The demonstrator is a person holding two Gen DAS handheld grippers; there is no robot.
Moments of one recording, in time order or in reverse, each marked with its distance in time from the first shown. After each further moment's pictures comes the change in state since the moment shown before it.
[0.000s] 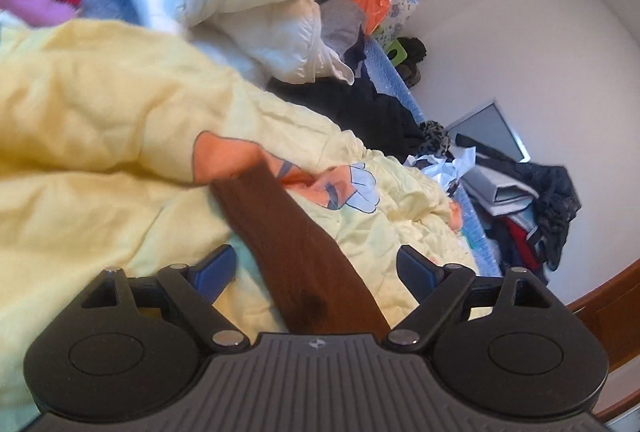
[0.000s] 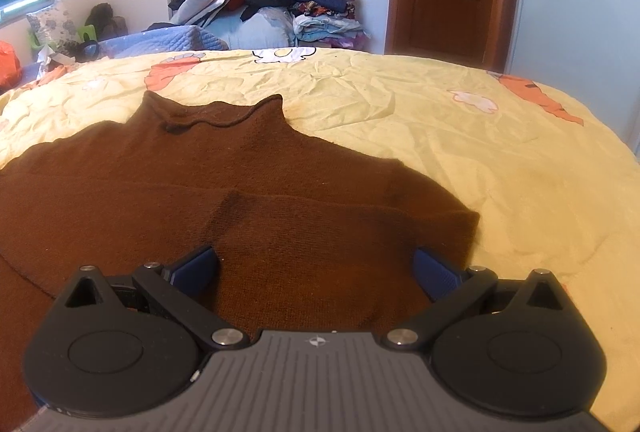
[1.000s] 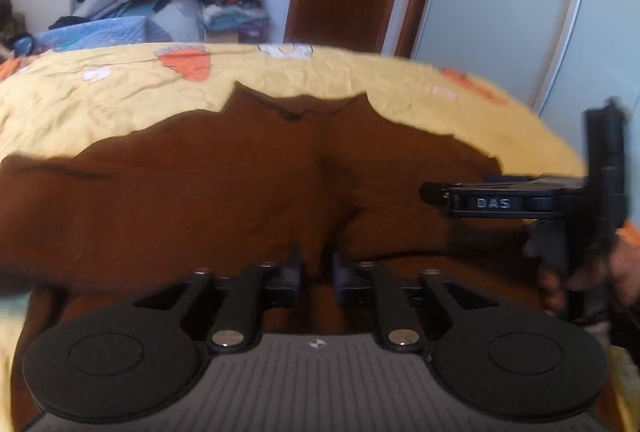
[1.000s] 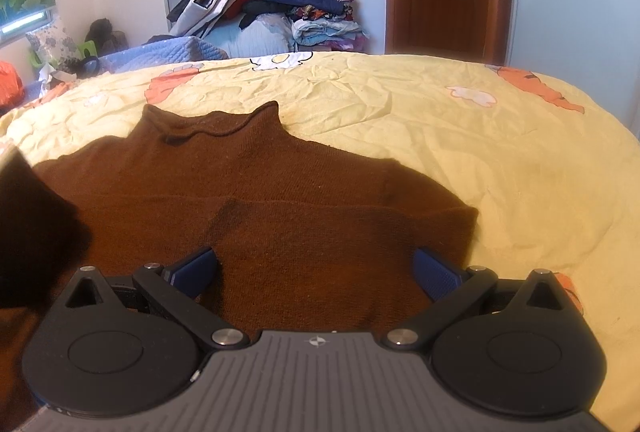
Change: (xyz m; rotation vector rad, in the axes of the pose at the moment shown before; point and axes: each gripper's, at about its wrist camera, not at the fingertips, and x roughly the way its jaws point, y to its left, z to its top) left arm -0.096 -0.223 -0.377 1.157 0.510 -0.528; right arm -0.002 -0.006 -0.001 0.055 -0.018 0.030
